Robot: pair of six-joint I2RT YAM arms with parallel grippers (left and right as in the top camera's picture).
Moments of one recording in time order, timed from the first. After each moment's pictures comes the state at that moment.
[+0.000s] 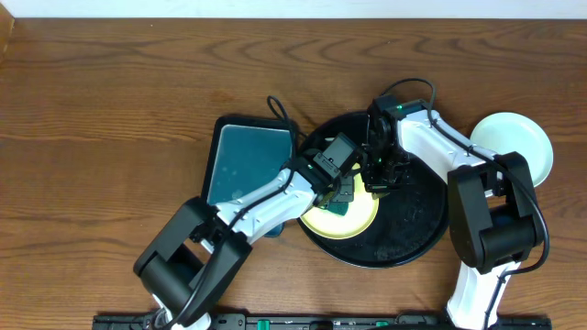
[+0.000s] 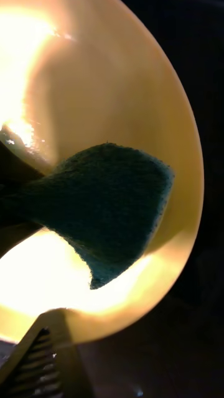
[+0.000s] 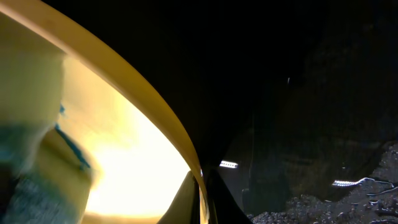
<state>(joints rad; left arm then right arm) -0.78 1.85 1.11 -0.42 0.04 -0.75 0.33 2.02 1.33 -1.08 -0.21 0.22</state>
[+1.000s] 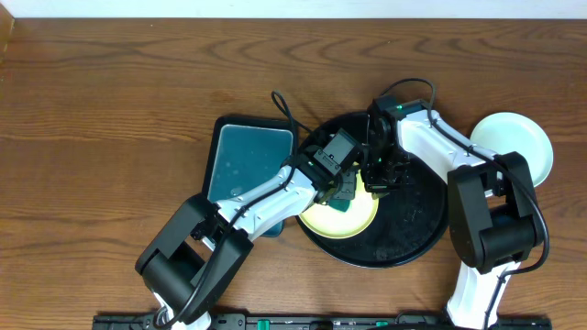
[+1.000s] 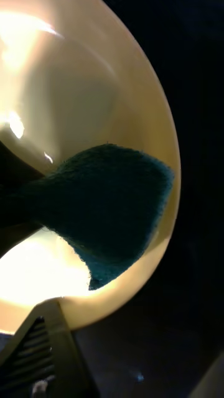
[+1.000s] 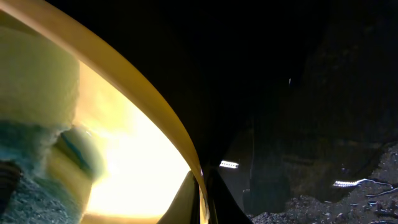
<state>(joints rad) -0.77 1.86 1.13 -0.40 0.06 -0.67 0.33 2.02 1.33 -1.08 -0.21 0.22</state>
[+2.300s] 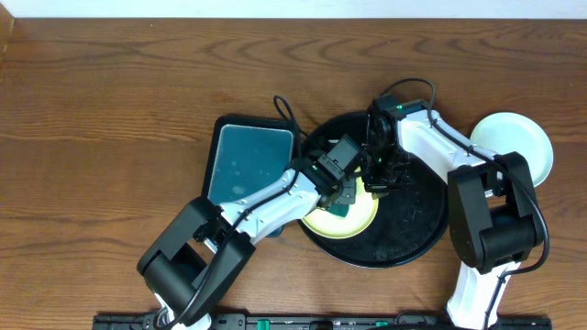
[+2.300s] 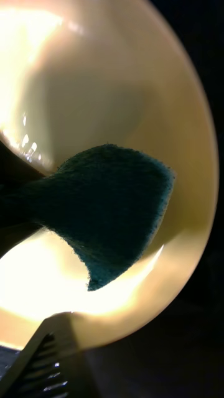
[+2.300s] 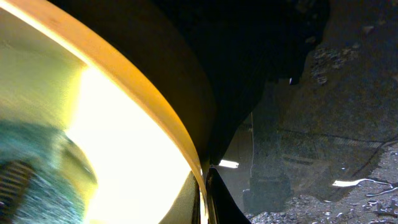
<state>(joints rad) -0.79 1.86 1.13 -0.44 0.02 -0.73 0.33 2.02 1.33 -1.08 -0.21 0.22</state>
